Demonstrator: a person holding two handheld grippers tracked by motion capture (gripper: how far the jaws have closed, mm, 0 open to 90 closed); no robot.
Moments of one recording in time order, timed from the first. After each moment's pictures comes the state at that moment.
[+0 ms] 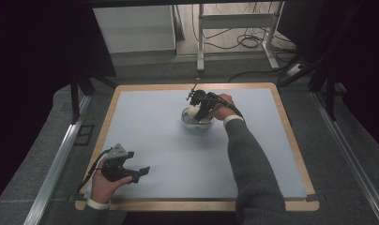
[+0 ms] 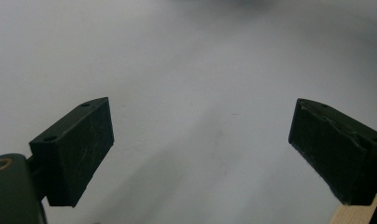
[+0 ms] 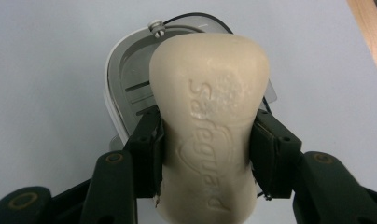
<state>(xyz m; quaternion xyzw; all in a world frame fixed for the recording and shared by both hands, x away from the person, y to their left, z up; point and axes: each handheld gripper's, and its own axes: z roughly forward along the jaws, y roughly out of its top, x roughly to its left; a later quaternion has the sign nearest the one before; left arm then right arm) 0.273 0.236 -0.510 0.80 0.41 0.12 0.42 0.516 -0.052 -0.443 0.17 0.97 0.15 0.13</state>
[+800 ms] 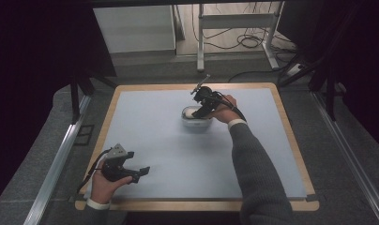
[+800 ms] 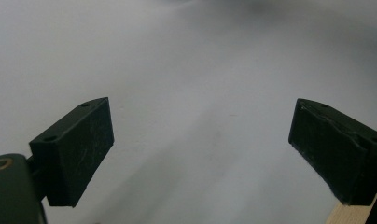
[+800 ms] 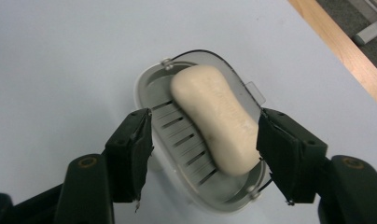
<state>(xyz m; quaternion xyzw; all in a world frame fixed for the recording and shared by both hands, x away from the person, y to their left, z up) 0.272 0.236 -0.509 0.80 0.41 0.12 0.42 0.498 -0.070 -0.422 0.24 0.93 0.25 0.14</state>
